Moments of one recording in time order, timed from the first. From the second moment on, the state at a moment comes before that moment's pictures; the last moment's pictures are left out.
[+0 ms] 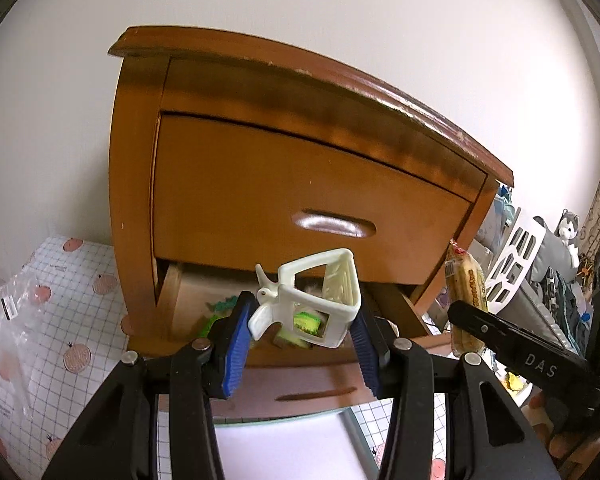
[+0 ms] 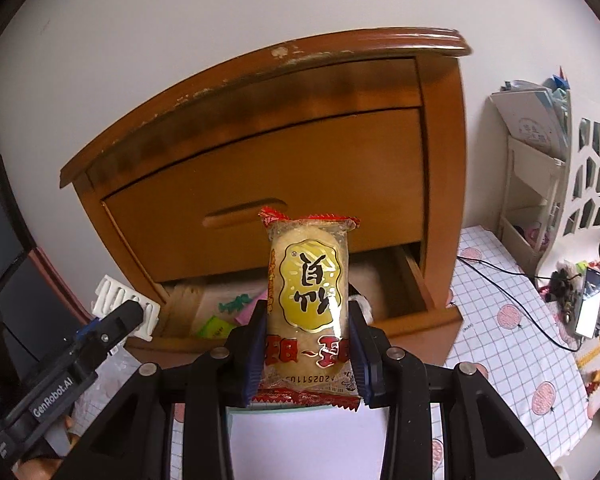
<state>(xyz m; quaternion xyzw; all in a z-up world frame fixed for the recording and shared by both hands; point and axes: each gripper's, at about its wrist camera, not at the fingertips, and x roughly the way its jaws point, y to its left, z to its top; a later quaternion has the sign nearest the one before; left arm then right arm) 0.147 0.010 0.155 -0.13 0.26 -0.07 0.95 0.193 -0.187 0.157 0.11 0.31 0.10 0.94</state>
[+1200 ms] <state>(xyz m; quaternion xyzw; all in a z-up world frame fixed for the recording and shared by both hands) 0.225 0.027 0.123 -0.12 0.32 -0.05 0.94 0.277 -0.135 0.131 0.03 0.39 0.09 0.91</state>
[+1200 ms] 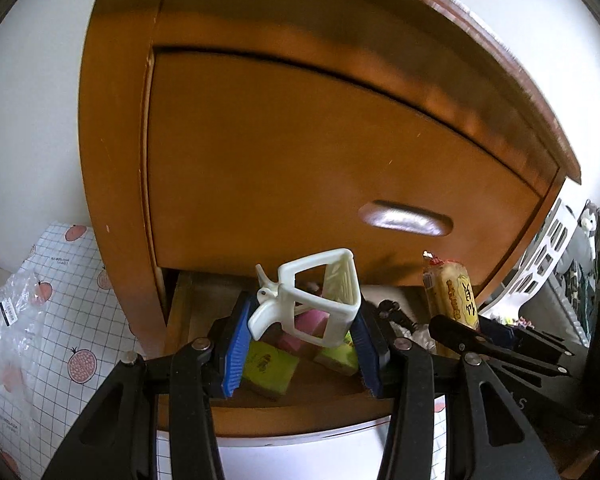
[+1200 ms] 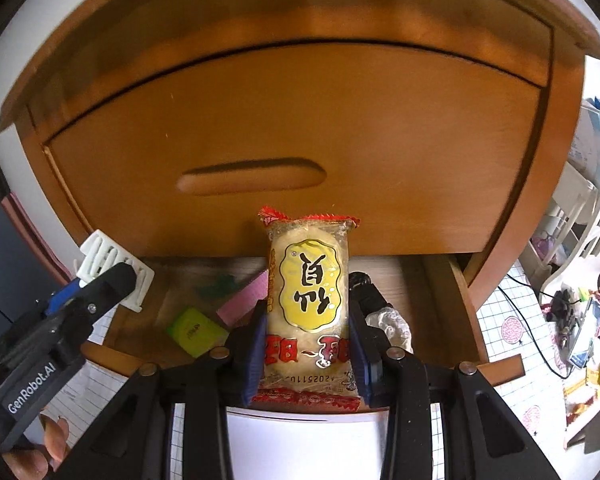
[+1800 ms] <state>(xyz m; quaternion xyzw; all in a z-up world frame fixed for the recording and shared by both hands) 0.226 0.033 0.111 -0.13 0.33 -0.03 0.94 0.288 -0.120 0.122 0.01 0.40 0.10 0.91</state>
